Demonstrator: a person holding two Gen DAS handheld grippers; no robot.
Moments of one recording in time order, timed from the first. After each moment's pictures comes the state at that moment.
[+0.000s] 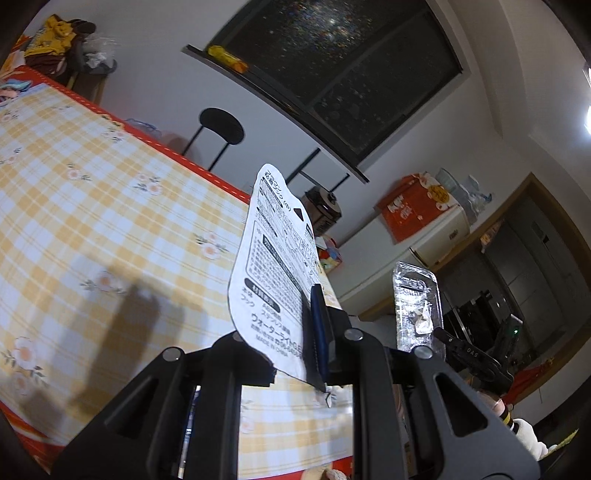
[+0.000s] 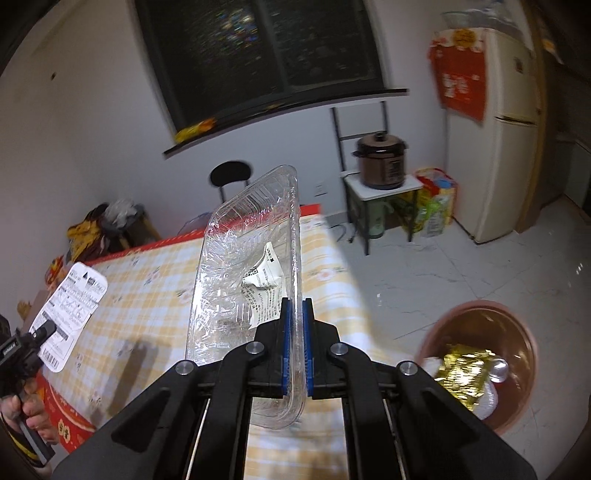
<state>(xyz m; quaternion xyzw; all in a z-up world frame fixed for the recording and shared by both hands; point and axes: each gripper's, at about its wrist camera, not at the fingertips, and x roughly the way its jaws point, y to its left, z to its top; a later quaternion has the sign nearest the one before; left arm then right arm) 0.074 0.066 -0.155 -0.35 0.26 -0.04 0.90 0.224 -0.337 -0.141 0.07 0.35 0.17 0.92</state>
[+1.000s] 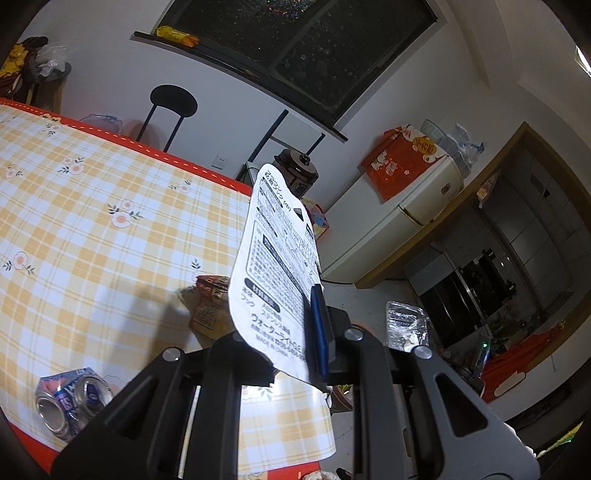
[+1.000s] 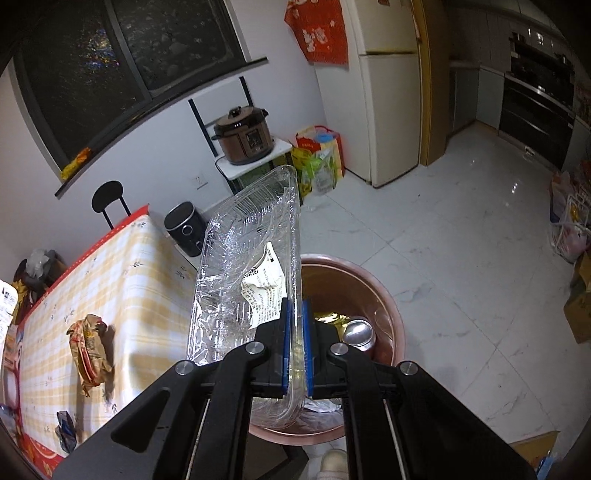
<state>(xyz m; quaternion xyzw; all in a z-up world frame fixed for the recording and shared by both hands) 0.146 -0.089 -0.146 -0.30 0.31 -0.07 0.90 0.259 -0.570 -0.245 0.13 0.42 0.01 0.90</state>
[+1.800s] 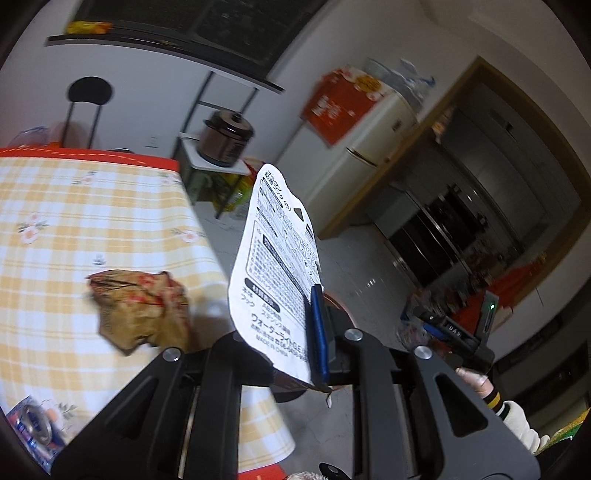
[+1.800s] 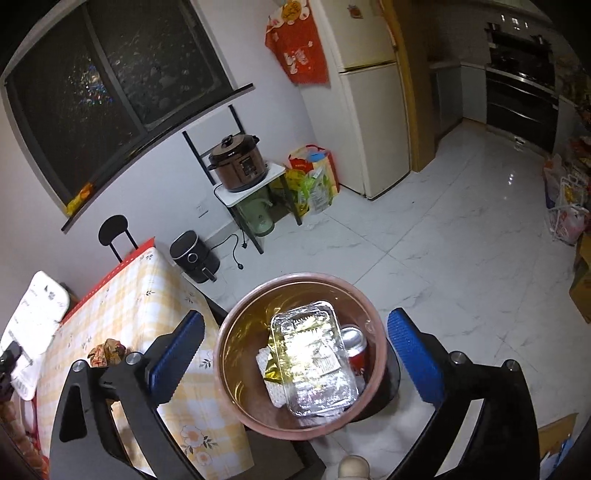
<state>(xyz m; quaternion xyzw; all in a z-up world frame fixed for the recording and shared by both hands) 0.207 -0.203 -0.141 -0.22 0.36 -0.20 0.88 0.218 -0.605 -0.202 0.19 0.38 -0.01 0.91</state>
